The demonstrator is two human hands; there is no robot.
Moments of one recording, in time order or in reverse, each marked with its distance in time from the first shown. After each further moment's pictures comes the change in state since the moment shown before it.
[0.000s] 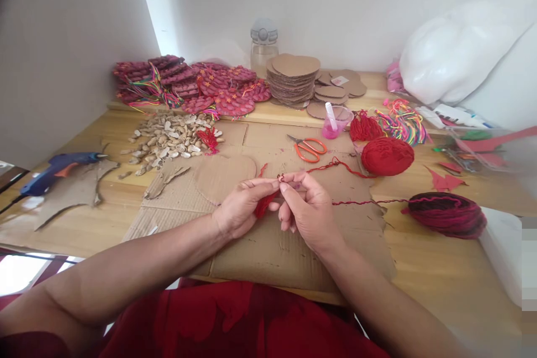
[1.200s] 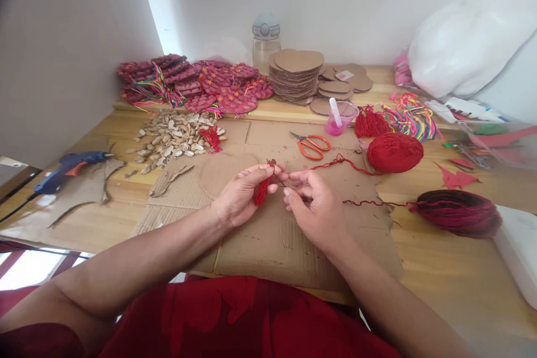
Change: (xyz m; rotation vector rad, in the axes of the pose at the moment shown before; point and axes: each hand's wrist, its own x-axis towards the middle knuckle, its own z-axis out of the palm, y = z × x) left_hand 0.007 0.013 -0.005 -0.084 0.057 0.072; right_hand -0.002 -0.003 -0.013 -0.485 0.018 -0.132
